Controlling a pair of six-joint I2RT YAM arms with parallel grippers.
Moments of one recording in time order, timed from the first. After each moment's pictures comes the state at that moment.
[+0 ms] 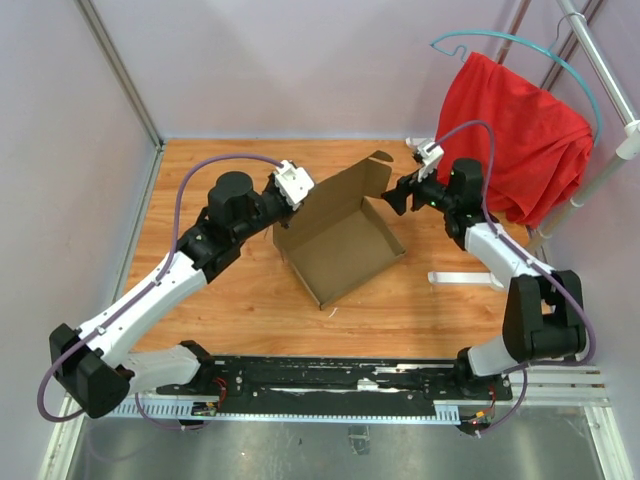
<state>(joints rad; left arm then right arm) -0.64 1.14 1.05 -0.05 0.16 0.41 0.16 1.45 0.94 0.24 -0.57 -0.15</state>
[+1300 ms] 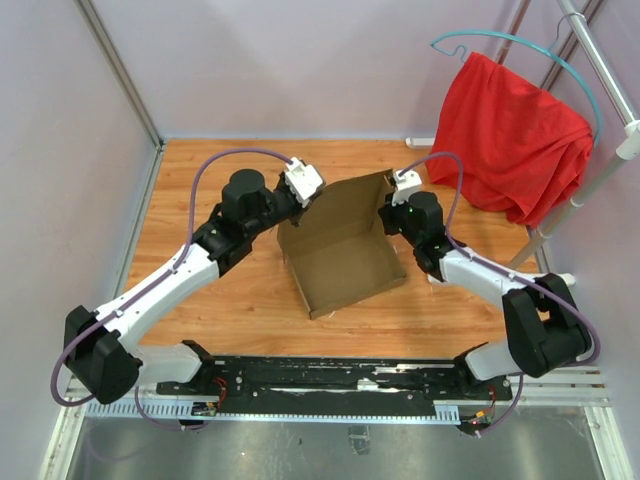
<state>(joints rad) -0.64 1.23 1.05 0.05 0.21 0.36 0.44 1.42 0.74 0.36 -0.03 0.07</state>
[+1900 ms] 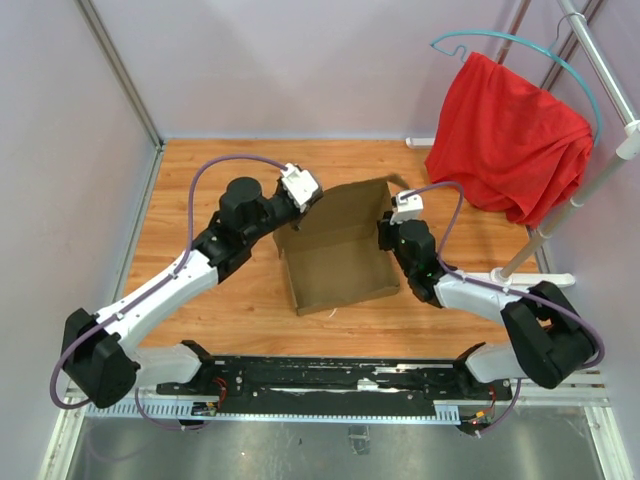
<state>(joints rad) -0.64 1.21 0.99 0.15 0.21 0.33 0.59 1.37 0.55 0.59 0.30 0.18</state>
